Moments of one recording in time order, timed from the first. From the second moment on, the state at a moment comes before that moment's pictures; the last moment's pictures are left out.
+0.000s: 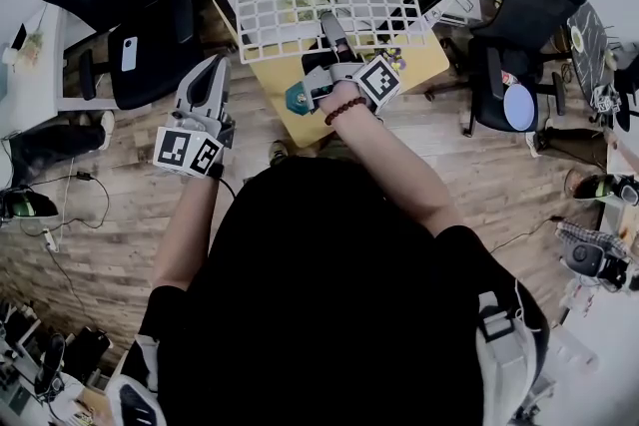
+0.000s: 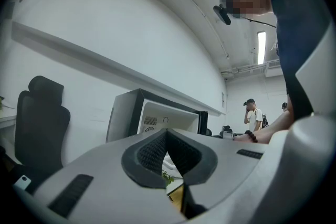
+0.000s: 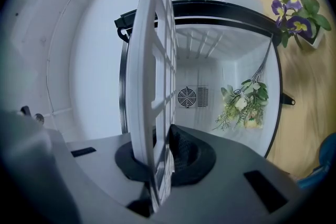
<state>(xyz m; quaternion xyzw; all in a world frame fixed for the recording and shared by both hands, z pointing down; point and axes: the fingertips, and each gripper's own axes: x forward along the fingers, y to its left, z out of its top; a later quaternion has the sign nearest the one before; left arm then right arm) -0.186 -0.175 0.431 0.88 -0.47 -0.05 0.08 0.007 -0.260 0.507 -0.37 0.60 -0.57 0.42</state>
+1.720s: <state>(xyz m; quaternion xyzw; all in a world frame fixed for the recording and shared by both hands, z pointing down) -0.186 -0.182 0.440 0.88 -0.46 -0.06 0.09 0.004 -0.281 0.513 -0.35 0.64 -0.58 0.36</state>
